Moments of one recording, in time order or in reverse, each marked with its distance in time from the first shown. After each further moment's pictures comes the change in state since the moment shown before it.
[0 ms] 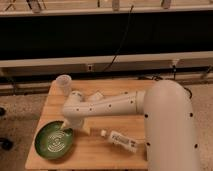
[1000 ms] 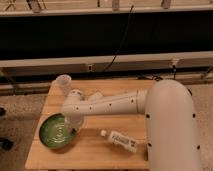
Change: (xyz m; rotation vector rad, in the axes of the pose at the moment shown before) arm 0.000 -0.001 -0.010 0.000 0.001 -0.002
